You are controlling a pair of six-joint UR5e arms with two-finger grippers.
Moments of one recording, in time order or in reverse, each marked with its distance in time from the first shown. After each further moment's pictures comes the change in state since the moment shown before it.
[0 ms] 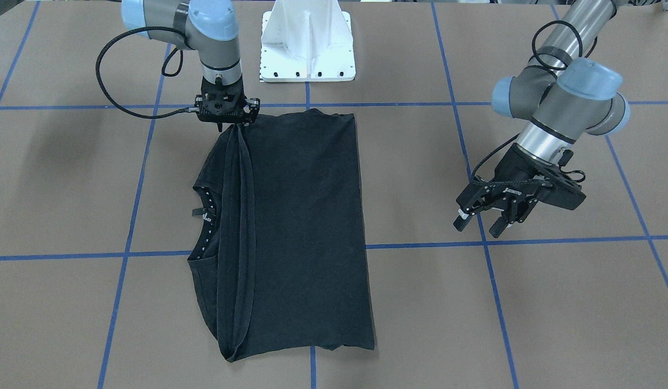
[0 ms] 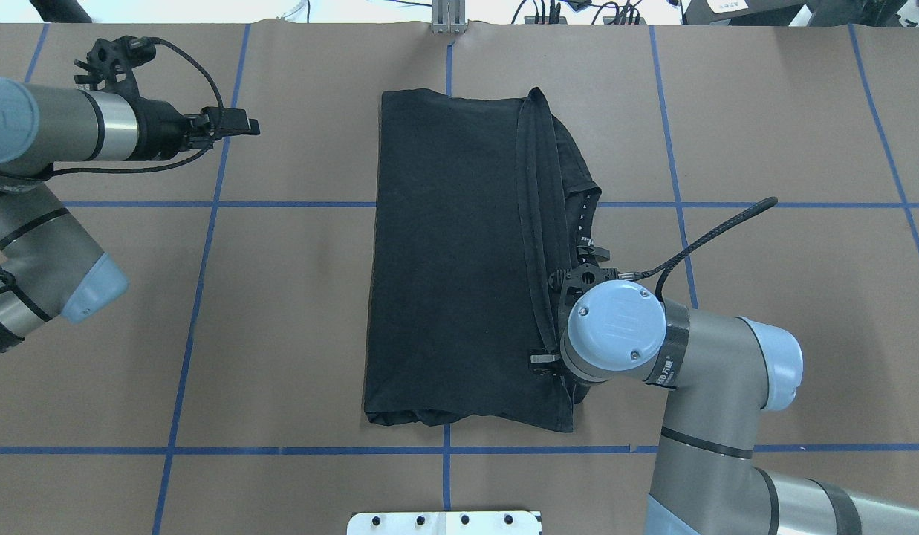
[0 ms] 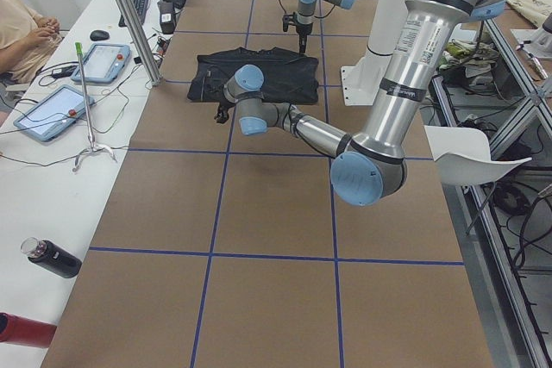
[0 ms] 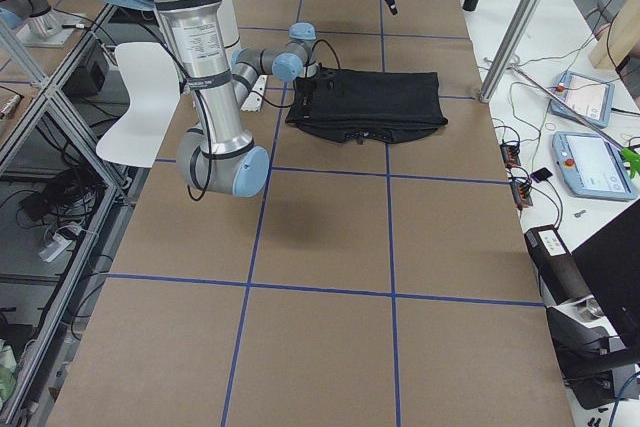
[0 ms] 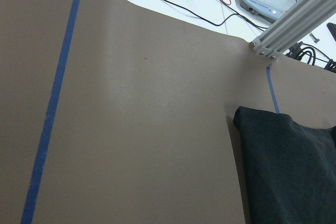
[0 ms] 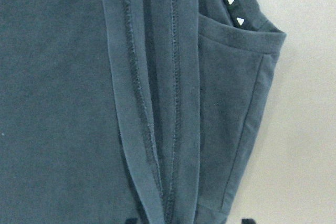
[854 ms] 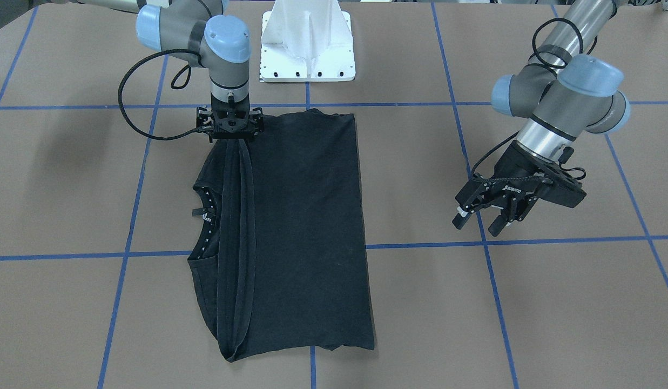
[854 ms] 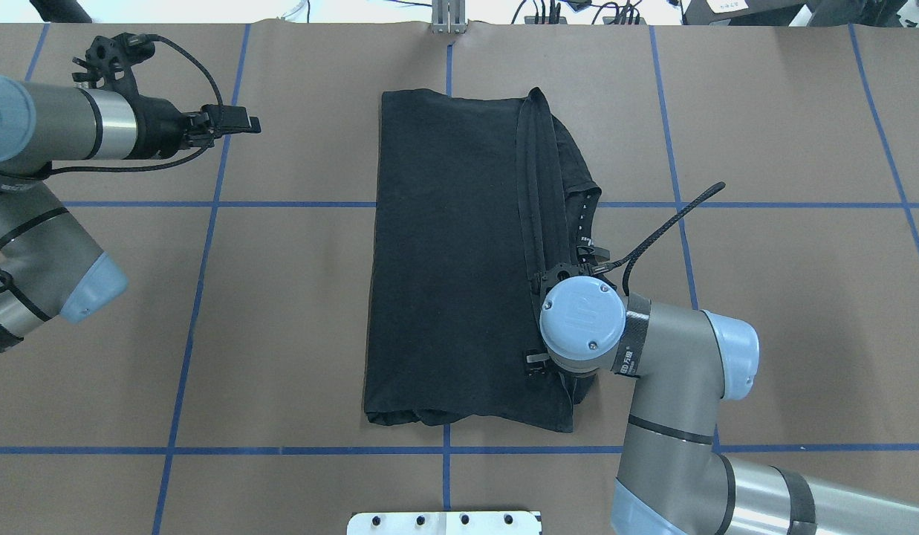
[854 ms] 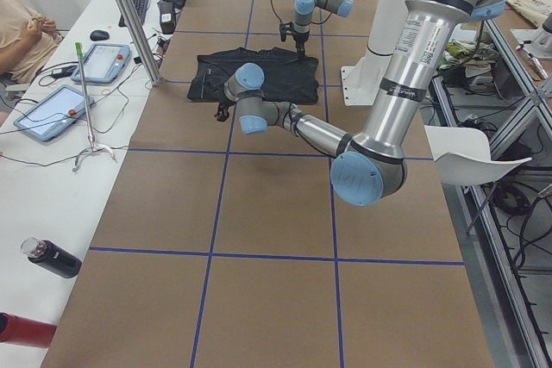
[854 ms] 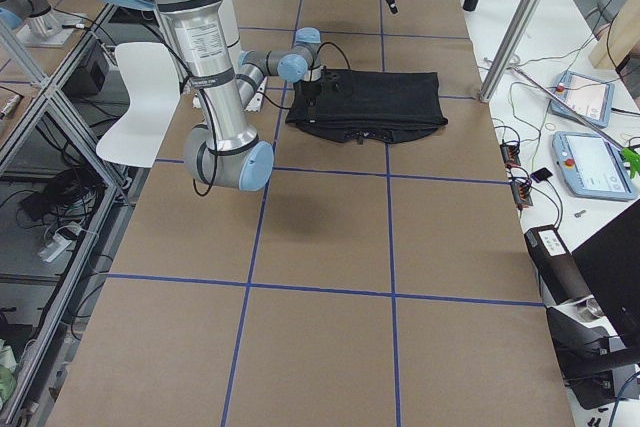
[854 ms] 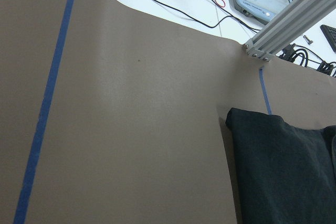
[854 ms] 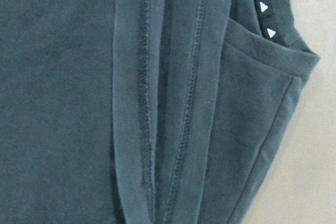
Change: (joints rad) left arm -0.001 0.001 -0.011 0.000 -0.002 -0.003; right arm -0.013 0.047 -0.093 -0.061 -0.032 -0.160
